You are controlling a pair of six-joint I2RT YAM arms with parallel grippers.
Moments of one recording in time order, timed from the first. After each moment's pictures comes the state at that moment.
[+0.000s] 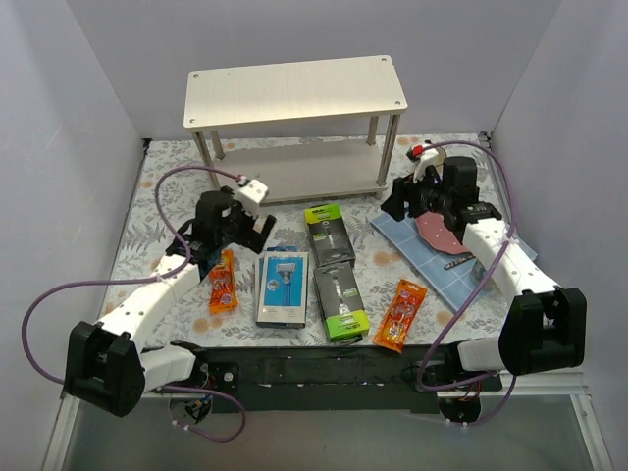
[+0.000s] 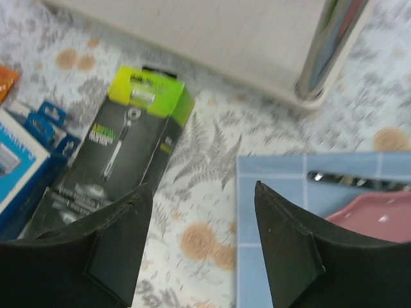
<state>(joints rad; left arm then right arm) -0.31 1.15 0.78 -0.09 0.05 0.25 0.18 1.35 1.06 -0.18 -0.51 -0.07</state>
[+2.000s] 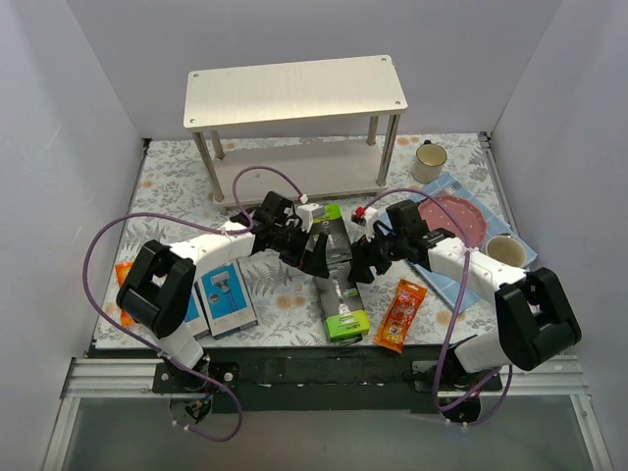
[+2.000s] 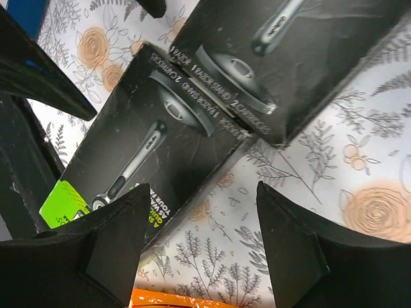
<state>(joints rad) -0.58 1.65 1.03 -0.33 0.61 -0.15 0.49 1.40 0.80 -0.29 -0.61 -0.12</state>
